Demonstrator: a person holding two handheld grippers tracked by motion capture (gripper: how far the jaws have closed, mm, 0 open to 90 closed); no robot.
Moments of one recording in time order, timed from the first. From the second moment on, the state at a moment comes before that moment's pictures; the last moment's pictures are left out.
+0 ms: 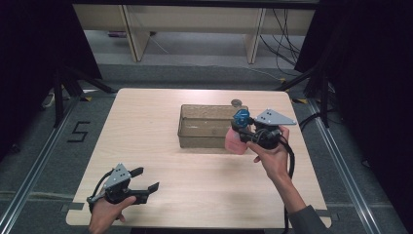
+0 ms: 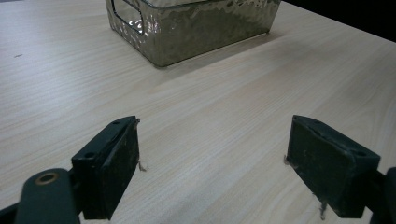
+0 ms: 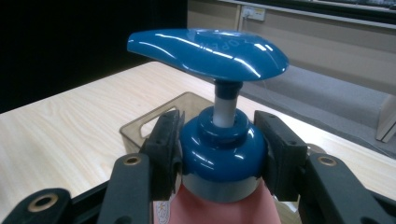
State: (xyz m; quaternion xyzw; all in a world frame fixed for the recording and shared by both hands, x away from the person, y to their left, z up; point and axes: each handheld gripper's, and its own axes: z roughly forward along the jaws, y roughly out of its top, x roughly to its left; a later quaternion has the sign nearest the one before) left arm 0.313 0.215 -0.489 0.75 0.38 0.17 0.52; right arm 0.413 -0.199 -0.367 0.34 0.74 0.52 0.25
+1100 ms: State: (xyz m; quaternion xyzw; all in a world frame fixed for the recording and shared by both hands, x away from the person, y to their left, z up) left arm 0.313 0.213 -0.488 0.76 0.37 0.17 0.51; right arm 0.490 -0.195 -0.367 0.40 0.72 0.49 0.28
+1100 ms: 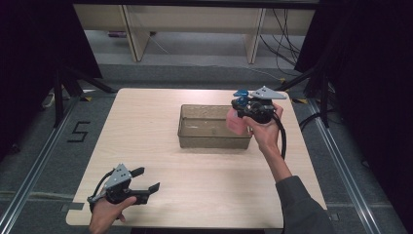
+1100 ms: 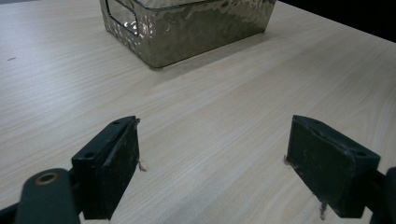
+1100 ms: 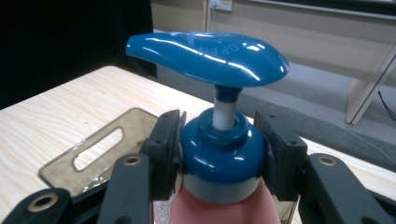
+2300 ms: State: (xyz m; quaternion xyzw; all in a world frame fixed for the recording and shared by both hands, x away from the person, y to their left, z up) left arm 0.313 0.213 -0.487 0.75 0.36 0.17 0.52; right arm 0.505 -0.196 -0.408 0.42 0.72 0.47 0.28
